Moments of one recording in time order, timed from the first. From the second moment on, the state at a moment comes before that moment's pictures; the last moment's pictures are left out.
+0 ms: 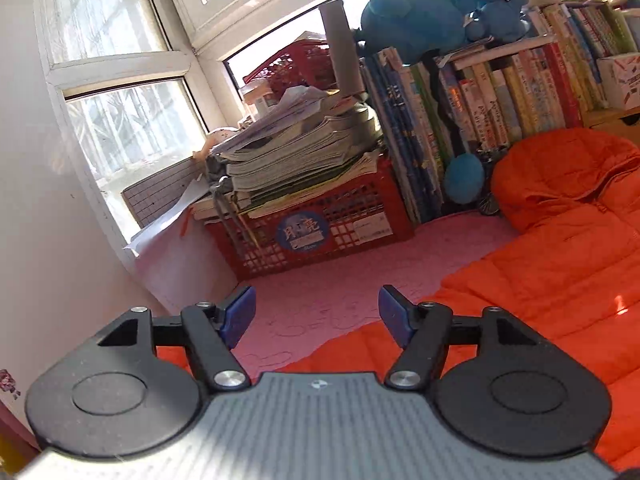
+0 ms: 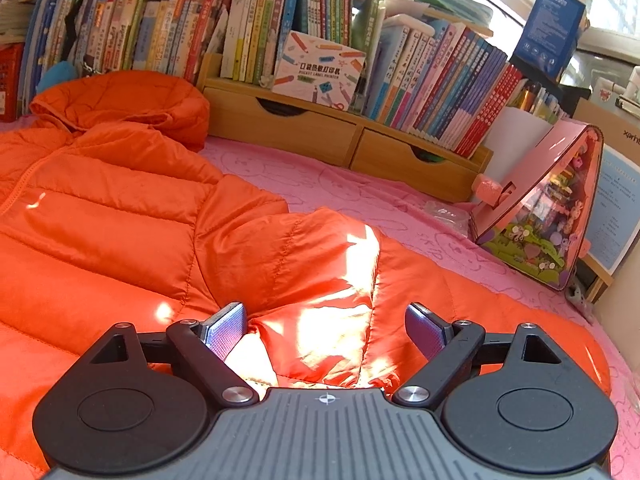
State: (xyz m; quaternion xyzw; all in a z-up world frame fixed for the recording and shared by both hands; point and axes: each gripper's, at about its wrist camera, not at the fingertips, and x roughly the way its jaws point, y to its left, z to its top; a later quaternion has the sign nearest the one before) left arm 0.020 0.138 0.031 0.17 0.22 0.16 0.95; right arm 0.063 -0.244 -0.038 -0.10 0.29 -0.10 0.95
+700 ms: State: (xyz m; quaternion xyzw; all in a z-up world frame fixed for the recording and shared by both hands) left arm 0.057 0.069 -0.041 0.15 0.30 0.08 0.94; right arm 0.040 -0.551 -0.019 0.13 0.36 -0.30 0.87
